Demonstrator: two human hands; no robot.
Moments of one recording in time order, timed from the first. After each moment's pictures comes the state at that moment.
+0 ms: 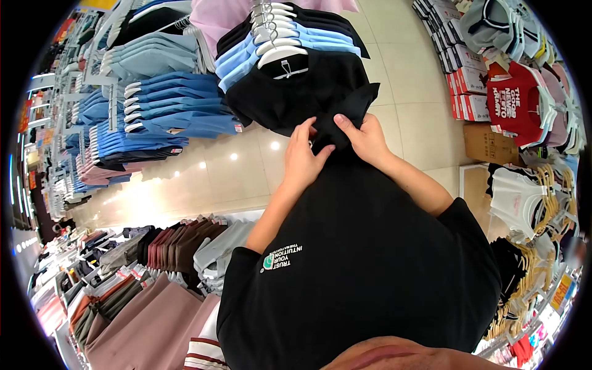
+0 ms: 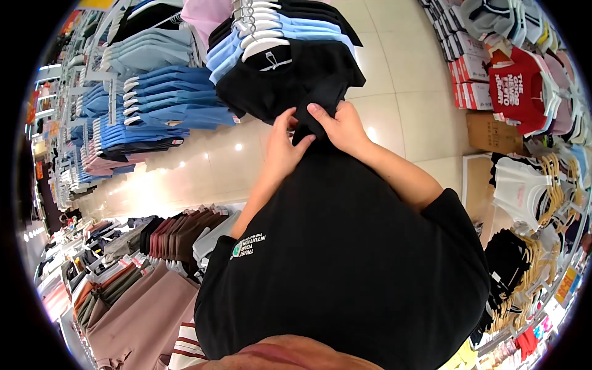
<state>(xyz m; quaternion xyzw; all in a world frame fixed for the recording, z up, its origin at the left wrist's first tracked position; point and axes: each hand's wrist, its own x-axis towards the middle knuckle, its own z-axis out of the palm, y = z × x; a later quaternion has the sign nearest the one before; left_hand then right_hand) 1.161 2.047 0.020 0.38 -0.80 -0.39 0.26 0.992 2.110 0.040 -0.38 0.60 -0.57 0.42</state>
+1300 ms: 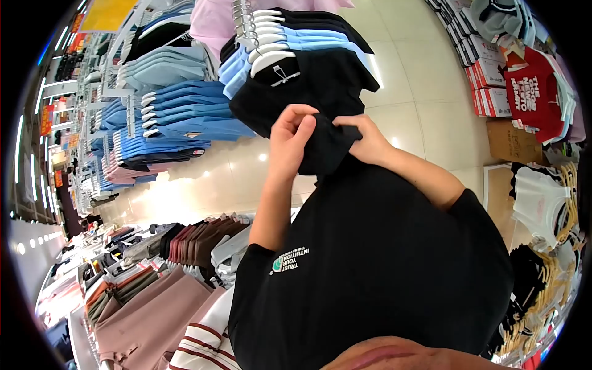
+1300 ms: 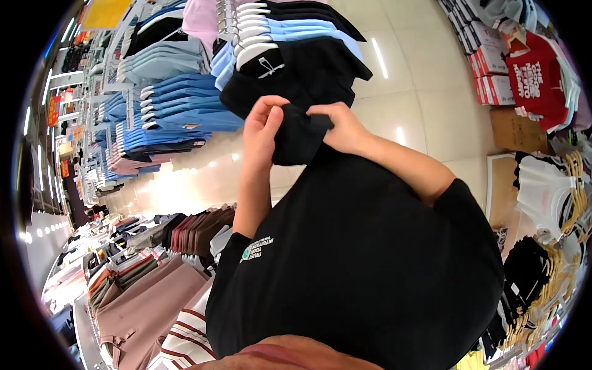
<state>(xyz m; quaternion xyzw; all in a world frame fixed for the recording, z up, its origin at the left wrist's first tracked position) 1.127 2.038 0.081 0.32 -0.54 -0.71 0.30 0.960 2.127 0.027 -0.57 0.50 -0.53 0.37</state>
